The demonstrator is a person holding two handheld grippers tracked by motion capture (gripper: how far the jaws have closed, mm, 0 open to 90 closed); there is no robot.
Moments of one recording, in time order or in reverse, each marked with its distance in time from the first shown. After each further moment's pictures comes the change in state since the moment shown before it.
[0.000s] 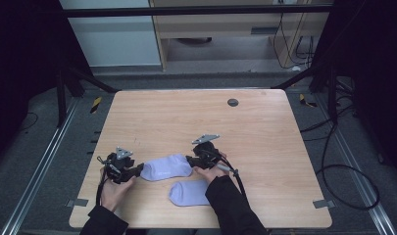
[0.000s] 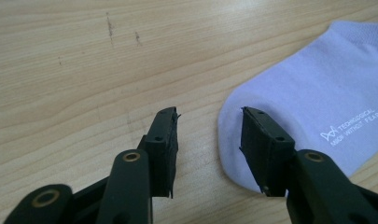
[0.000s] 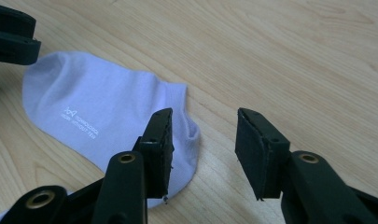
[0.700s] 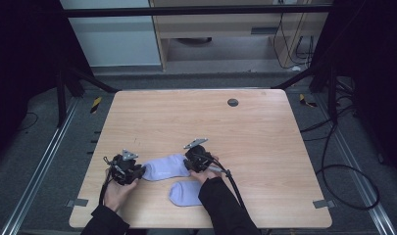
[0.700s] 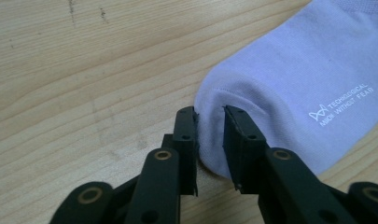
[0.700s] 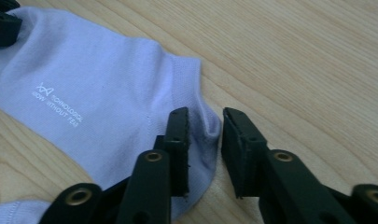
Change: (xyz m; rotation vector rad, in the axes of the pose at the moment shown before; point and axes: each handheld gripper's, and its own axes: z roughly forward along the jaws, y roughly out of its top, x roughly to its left) left arm -0.008 -0.003 0.010 0.061 -0.045 0.032; right arm 0.012 -0.007 0.031 0.088 -0.018 -0.042
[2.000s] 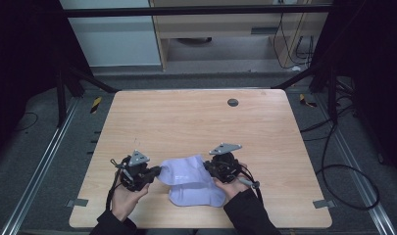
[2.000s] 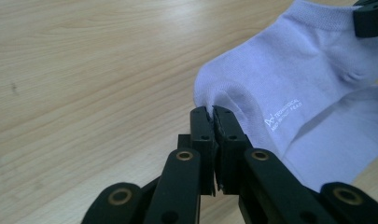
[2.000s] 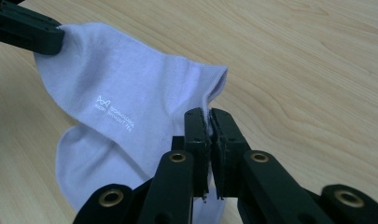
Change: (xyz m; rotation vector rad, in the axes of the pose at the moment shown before) left arm -0.067 0.021 -0.050 -0.125 -0.178 0.066; right arm -0.012 -0.031 -0.114 -0.105 0.023 0.028
